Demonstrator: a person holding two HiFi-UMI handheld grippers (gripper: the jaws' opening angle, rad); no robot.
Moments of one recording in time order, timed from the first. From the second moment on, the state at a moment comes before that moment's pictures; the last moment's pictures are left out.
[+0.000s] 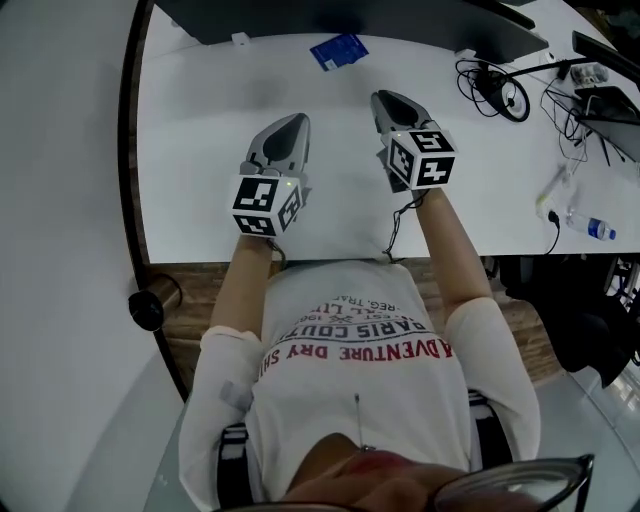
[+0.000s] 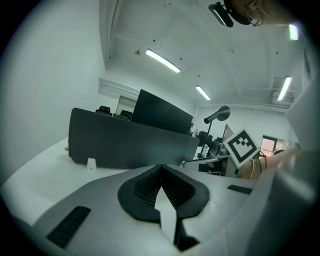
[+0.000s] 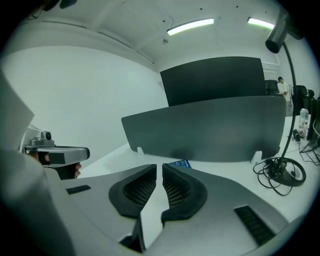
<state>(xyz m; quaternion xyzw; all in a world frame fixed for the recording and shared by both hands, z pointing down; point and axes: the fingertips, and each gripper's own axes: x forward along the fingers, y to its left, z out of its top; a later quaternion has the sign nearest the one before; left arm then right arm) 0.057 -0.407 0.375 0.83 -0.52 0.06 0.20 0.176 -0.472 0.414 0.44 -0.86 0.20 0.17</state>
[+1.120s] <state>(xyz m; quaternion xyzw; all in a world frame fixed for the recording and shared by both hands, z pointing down) 0.008 -0.503 0.484 0.84 -0.47 0.07 0.26 0.157 -0.647 0.588 0.51 -0.75 0.25 0.34</state>
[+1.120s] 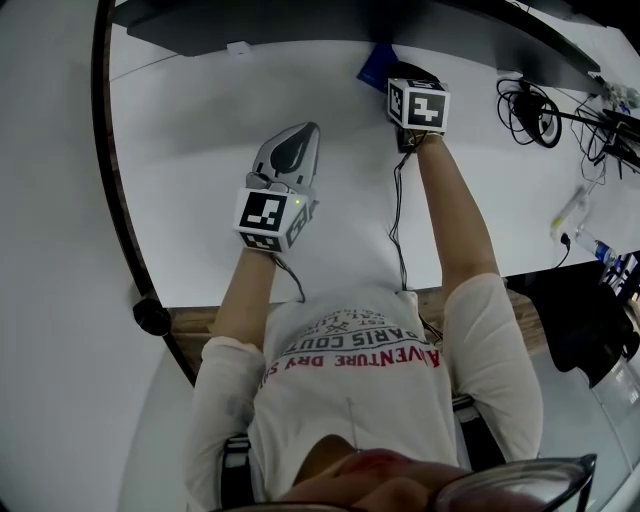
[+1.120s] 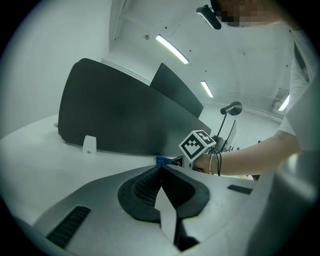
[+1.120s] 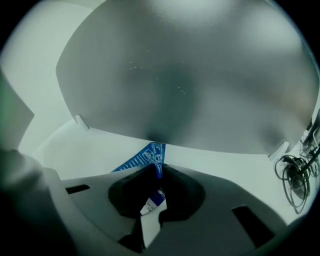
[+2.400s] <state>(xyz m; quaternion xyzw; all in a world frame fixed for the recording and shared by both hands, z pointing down) -0.074 -0.164 0.376 0.57 -0.80 0.02 0.19 -0.040 -0.295 0.411 0.09 -0.95 0.20 0.23</state>
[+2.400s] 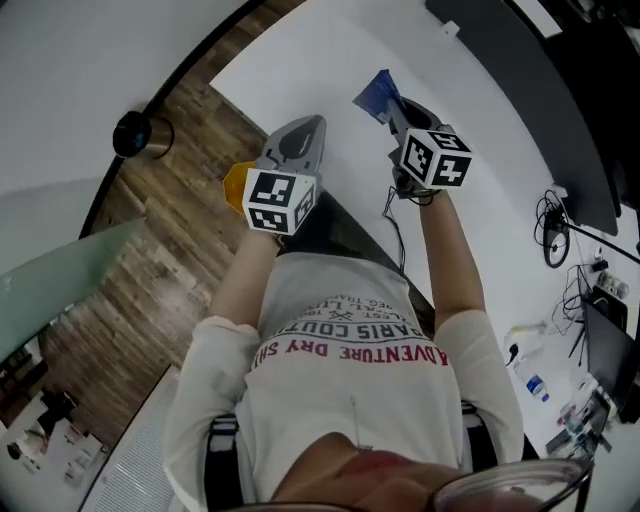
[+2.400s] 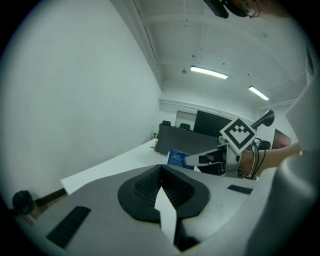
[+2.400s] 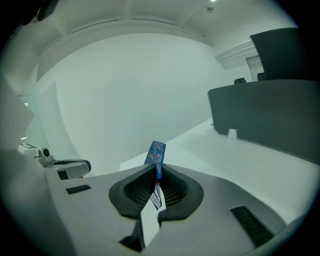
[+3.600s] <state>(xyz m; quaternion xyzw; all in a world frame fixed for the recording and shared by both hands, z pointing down) -0.180 0.303 0.707 0.20 -0.91 -0.09 0.36 -0.196 0.179 0.836 -0.25 -0.83 0.07 0.49</state>
